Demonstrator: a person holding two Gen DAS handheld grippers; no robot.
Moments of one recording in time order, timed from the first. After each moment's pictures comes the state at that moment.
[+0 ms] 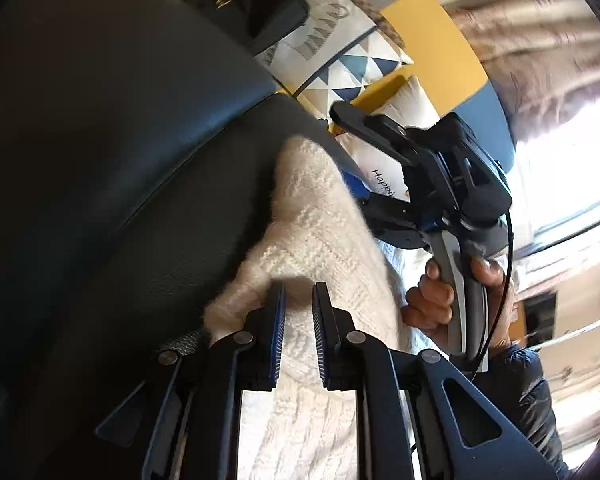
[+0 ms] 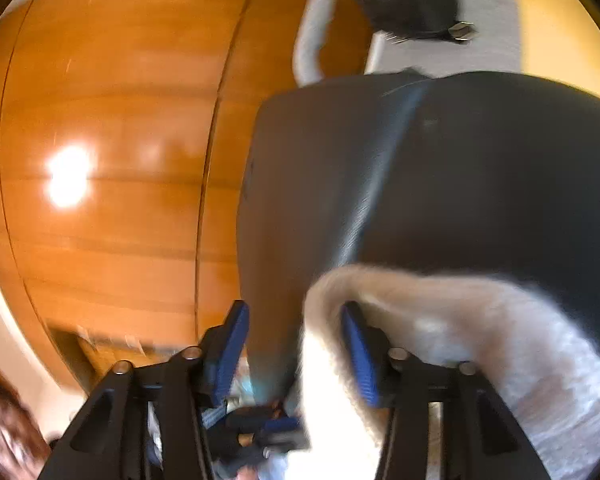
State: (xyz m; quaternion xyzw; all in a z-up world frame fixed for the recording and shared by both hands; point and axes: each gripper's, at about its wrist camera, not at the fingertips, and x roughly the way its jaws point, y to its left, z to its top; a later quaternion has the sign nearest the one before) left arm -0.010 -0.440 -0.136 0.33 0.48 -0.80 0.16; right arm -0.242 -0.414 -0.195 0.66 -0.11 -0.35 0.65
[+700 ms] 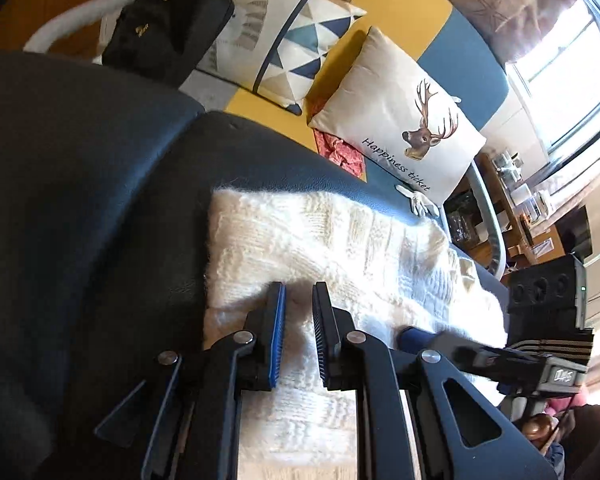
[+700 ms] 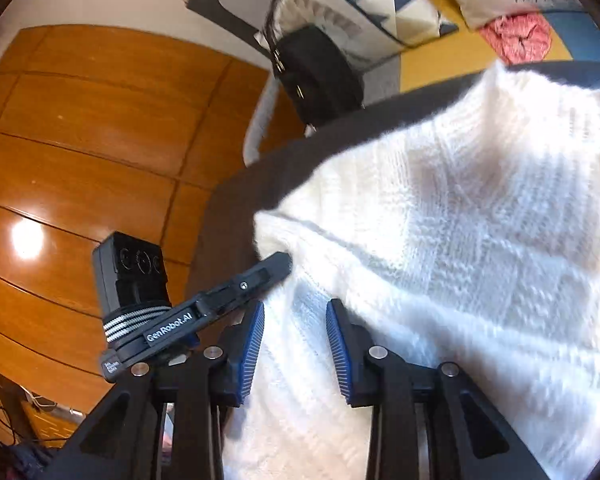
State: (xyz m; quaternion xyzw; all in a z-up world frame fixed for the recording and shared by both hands) left arm -0.082 -0.456 -0.124 0.40 0.34 -0.84 0.13; right arm -0.218 -0.249 -0.162 0.59 -0.17 -0.55 0.57
